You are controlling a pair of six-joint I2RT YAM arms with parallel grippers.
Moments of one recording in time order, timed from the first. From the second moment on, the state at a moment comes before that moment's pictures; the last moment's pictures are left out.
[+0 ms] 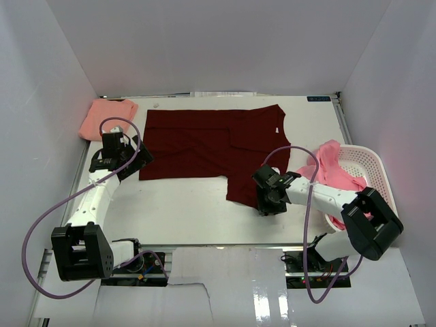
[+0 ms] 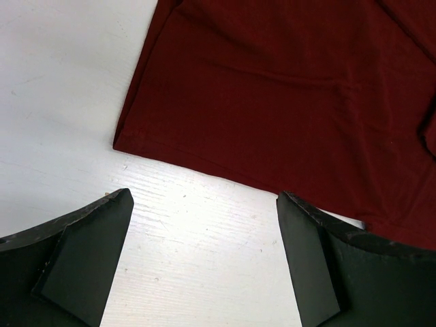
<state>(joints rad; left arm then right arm) 0.06 1.21 0.87 -0.47 0.07 -0.50 0.76 1.40 0.72 -0.66 0.14 0.59</state>
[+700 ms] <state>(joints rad) 0.06 1.19 0.86 -0.47 0.06 -0.49 0.76 1.45 0.76 -0.63 0.15 0.57</state>
